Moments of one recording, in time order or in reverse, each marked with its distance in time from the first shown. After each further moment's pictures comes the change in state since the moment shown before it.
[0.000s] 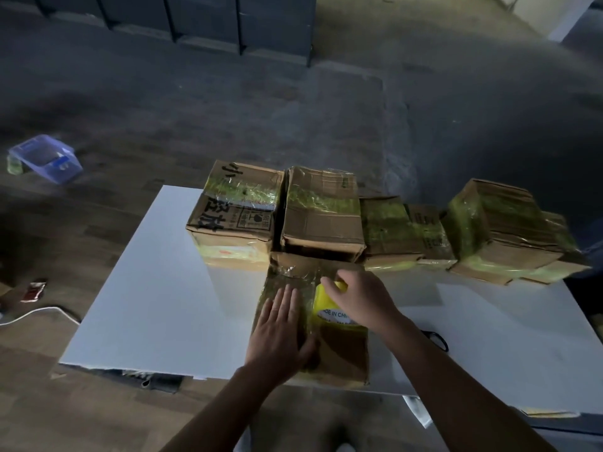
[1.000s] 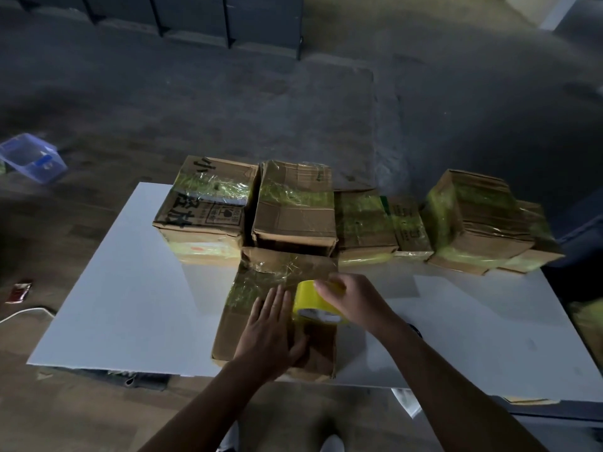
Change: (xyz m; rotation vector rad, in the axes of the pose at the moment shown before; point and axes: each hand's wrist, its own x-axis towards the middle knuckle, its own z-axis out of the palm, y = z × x) left_hand 0.013 0.037 0.012 0.073 -0.076 0.038; right_hand -0.026 0.047 -0.022 0.286 -0.083 0.015
